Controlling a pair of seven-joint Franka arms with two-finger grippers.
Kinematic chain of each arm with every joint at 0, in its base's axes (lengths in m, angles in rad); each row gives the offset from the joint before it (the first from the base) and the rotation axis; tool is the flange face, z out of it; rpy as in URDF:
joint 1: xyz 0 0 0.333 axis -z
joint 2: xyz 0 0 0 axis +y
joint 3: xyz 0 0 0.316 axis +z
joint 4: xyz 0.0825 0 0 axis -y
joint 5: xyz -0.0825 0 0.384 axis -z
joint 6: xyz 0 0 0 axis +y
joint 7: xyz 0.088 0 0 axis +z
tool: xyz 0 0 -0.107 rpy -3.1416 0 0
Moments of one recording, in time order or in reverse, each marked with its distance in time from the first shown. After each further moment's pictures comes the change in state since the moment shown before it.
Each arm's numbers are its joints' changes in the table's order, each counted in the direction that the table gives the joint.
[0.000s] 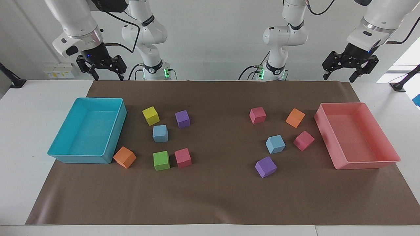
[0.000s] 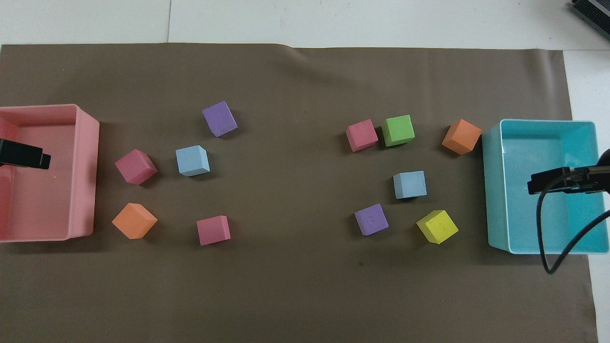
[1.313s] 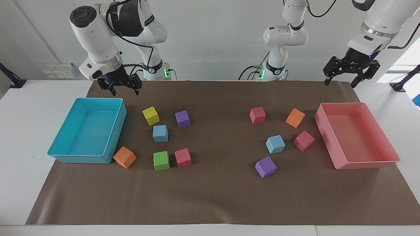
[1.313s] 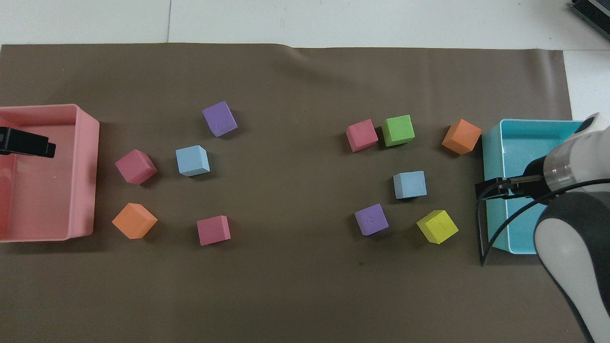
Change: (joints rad) left arm 0.000 0.025 -0.002 0.004 0.000 -0.047 -0.001; right arm -0.070 0.002 0.008 -0.242 -0.019 -0.222 -0.021
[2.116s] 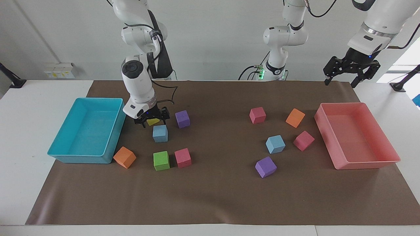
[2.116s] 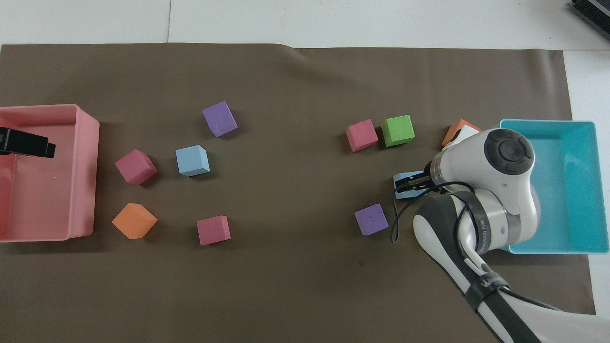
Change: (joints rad) left arm 0.000 0.000 0.001 0.000 0.000 -0.001 -0.008; right arm -0.136 0.256 0.002 -0.165 -0.001 -0.481 0.025
